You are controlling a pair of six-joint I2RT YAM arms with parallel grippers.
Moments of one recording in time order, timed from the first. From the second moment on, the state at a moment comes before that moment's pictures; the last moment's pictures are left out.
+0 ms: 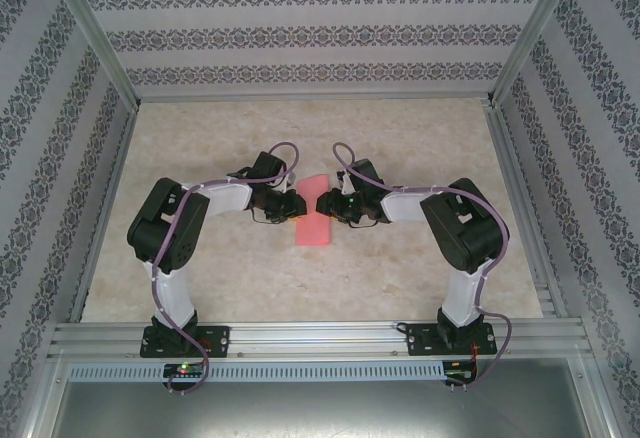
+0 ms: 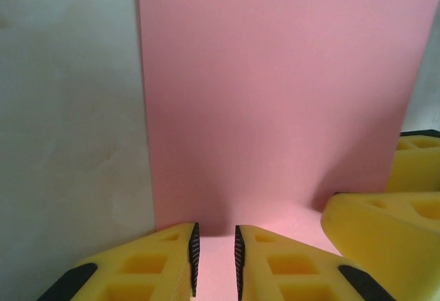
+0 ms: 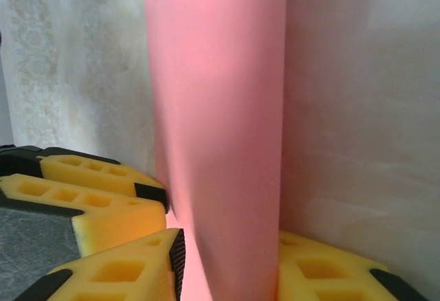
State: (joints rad) left arm -0.42 1.90 1.07 -0.26 0.50 -0.64; right arm 0.51 1.88 0.92 0.09 -0.51 0.80
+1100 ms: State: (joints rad) left arm -0.43 1.93 1.14 -0.26 0.53 -0.61; right arm 0.50 1.89 1.11 -0.29 -0.30 0.56
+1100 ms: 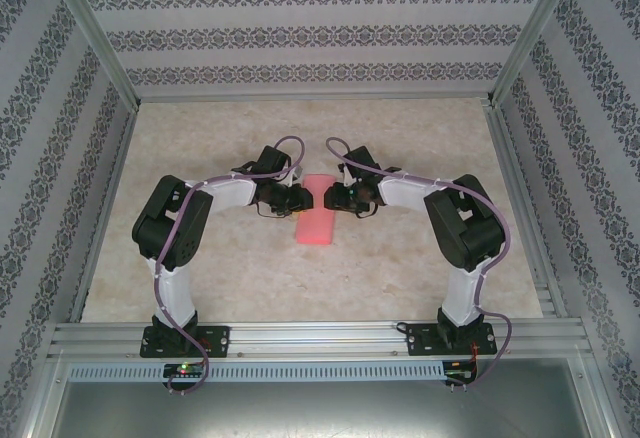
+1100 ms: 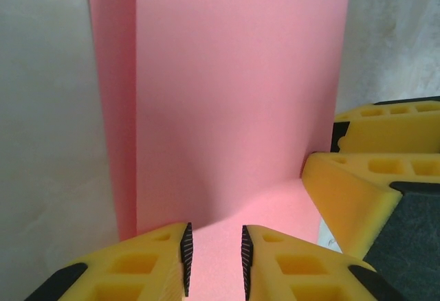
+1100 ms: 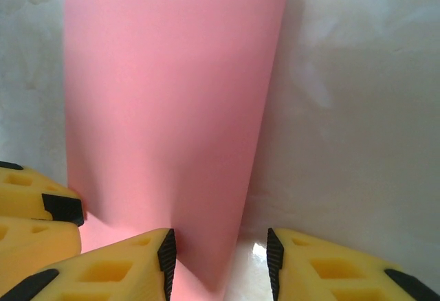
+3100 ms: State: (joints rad) left arm -0.42 1.84 1.15 -0.39 0.45 -0.55; right arm 0.57 1.94 1.22 -0.43 -0.15 0.54
